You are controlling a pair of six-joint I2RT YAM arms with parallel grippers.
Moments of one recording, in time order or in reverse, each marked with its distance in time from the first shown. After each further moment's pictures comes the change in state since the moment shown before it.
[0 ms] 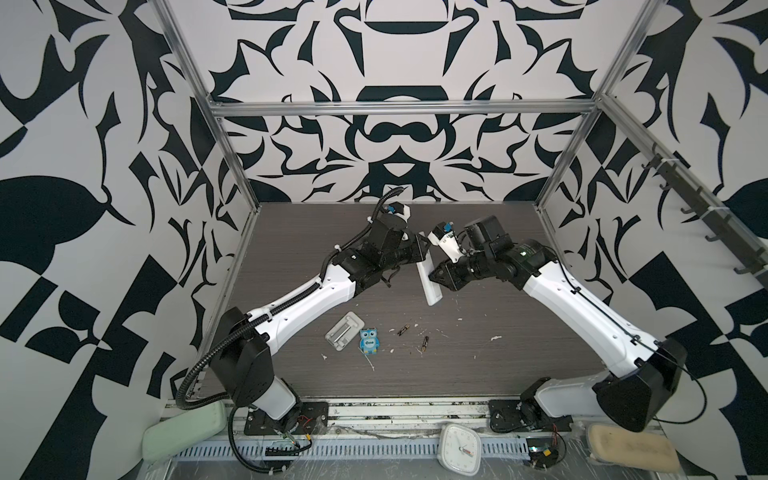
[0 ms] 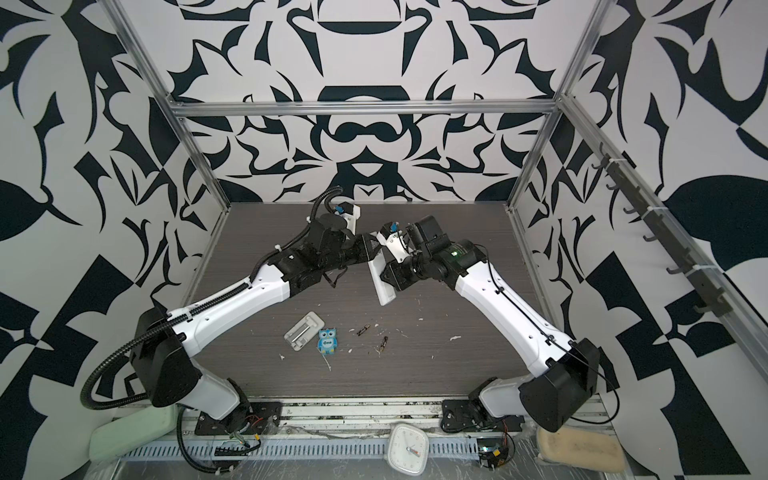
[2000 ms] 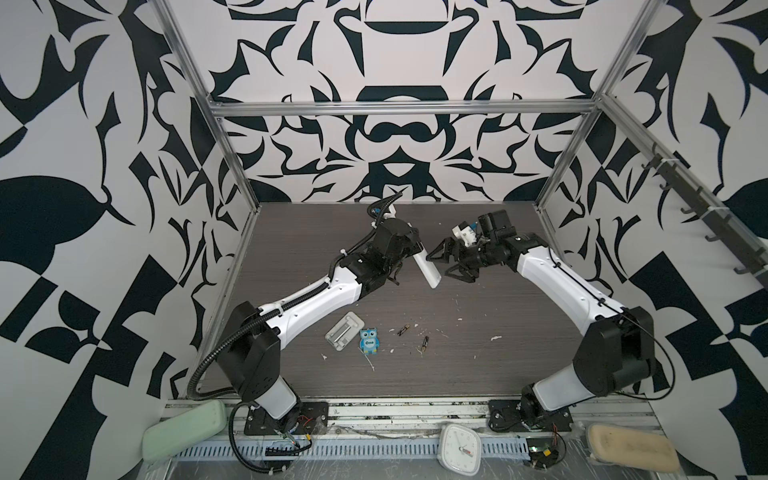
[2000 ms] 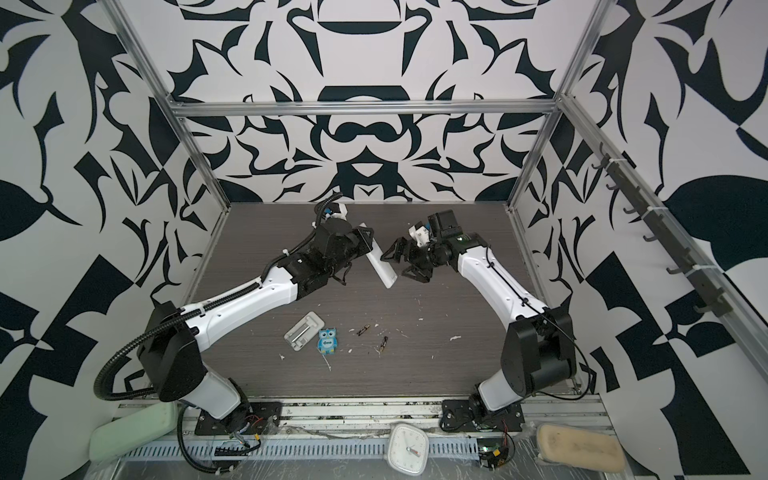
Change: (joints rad) left arm -0.013 0.046 -0.044 0.139 -0.316 -0.132; right arm -0.253 0.173 -0.074 0.164 -0.304 0.594
